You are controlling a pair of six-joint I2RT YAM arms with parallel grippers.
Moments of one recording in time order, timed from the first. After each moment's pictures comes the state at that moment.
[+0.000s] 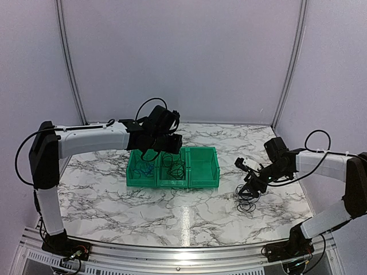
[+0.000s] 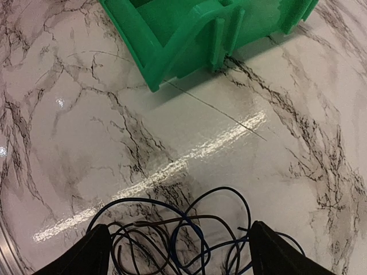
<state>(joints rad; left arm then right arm) -0.86 1.93 1.57 -0.36 -0.27 -0.35 0.27 1.36 0.74 -0.53 -0.49 -0.66</state>
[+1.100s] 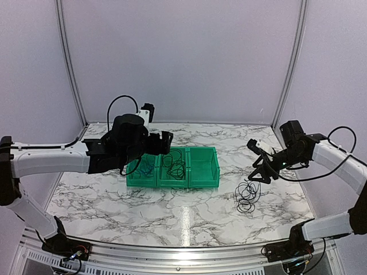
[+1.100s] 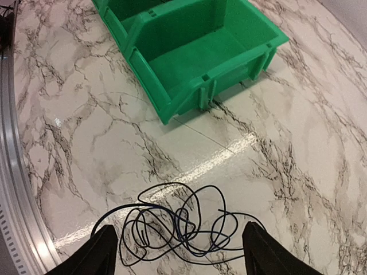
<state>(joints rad) -0.94 1.52 1.09 0.03 -0.38 -0.32 0.18 1.21 0.90 -0.79 -0.54 -0.69</state>
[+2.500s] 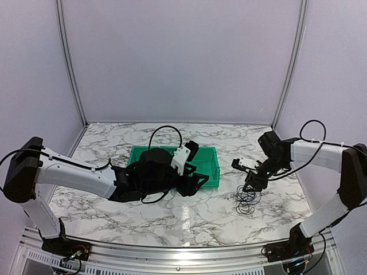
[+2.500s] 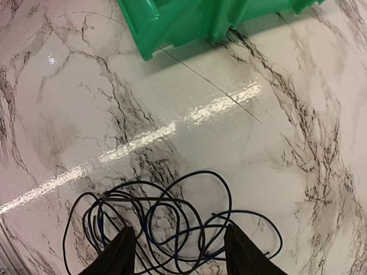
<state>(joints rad) -1.17 1.71 1.02 0.37 -0.13 -0.25 0.28 1.46 0.90 -0.74 -0.36 -0.77</state>
